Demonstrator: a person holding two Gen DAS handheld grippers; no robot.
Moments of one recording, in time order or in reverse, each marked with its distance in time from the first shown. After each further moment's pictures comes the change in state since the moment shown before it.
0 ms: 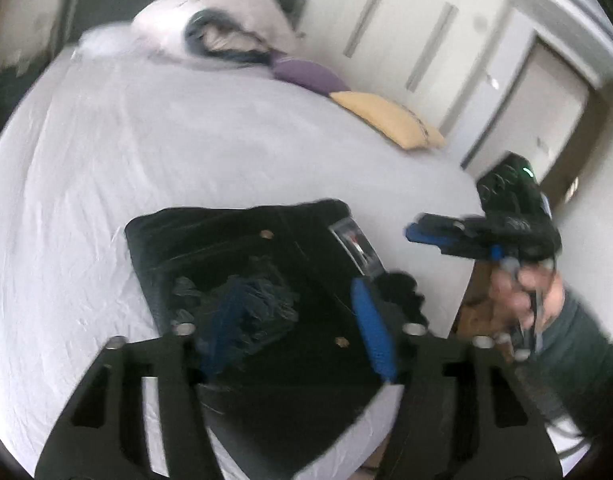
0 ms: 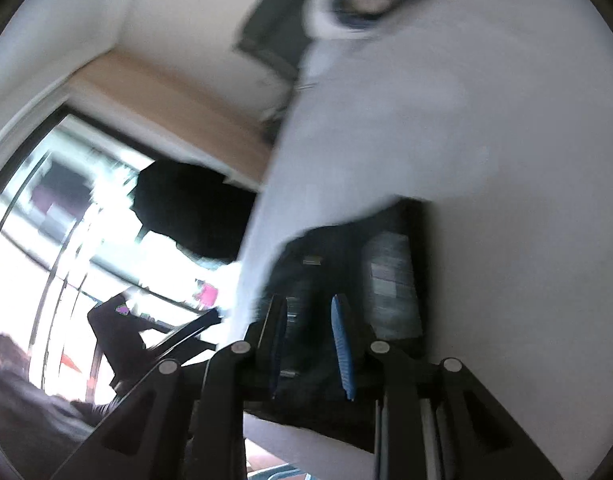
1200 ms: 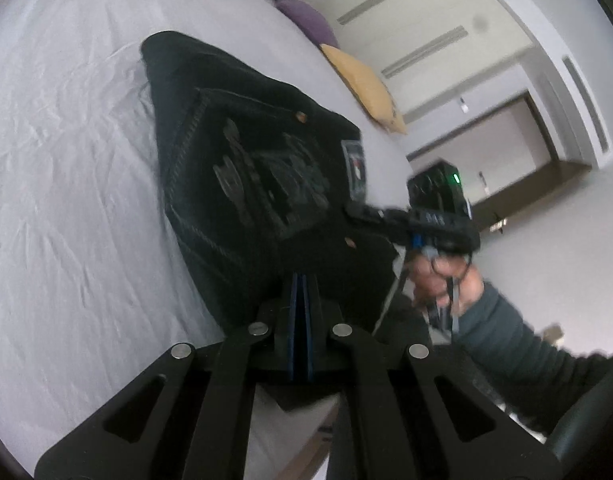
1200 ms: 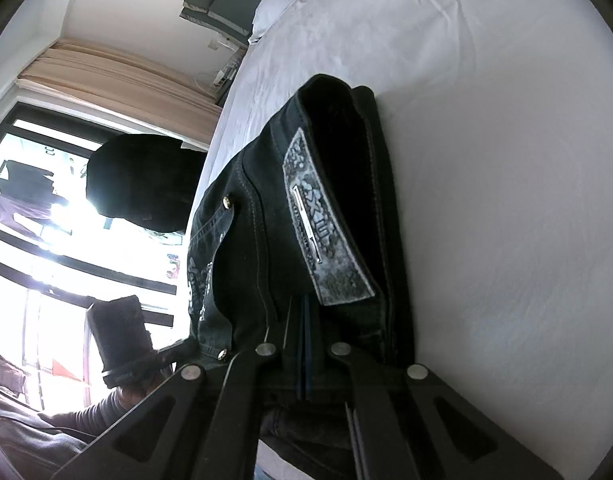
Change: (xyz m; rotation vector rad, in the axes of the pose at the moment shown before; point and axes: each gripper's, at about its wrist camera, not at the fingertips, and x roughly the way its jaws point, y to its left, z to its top) left arm 0.019 0.098 -0.085 -0.232 0.192 -0.326; right arm 0.069 -0.063 -0.039 0.153 0.143 -0.133
